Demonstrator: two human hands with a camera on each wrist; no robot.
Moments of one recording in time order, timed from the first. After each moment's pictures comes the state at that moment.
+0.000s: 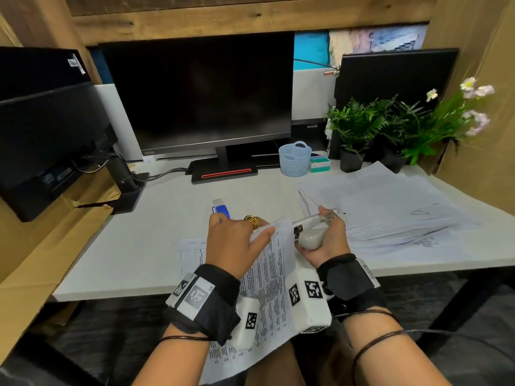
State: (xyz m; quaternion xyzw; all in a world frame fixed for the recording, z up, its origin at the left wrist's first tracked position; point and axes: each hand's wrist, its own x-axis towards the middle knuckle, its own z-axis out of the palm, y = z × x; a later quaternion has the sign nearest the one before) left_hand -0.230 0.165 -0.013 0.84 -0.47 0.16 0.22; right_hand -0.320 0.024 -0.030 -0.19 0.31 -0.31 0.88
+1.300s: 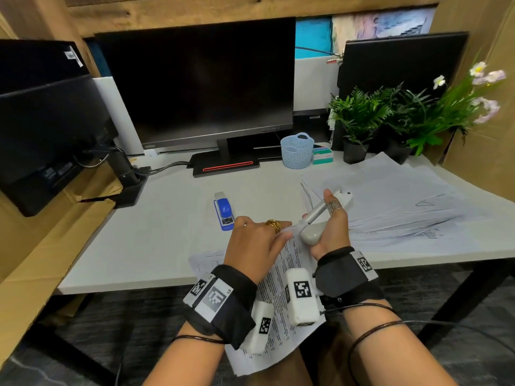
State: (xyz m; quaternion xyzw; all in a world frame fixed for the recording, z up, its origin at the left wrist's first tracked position) left_hand -0.253 0.155 -0.019 0.80 -0.54 0.13 0.22; right_hand -0.314 0.021 -0.034 -0.23 0.34 -0.37 0.83
